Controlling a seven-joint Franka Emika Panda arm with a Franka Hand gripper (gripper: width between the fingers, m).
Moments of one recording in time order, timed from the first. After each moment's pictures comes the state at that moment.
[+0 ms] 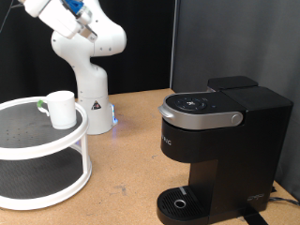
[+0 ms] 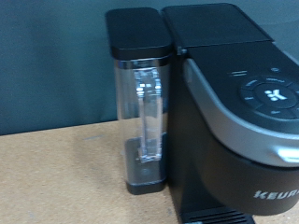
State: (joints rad) arm 0.04 -0.69 -0.52 -2.51 0.52 1.76 -1.05
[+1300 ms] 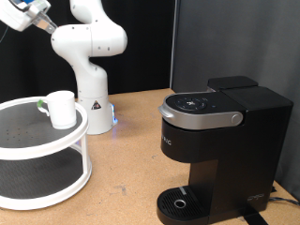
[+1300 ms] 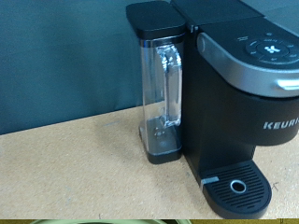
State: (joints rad) arm -0.09 -0.77 -0.68 -2.47 0.37 1.56 -1.05
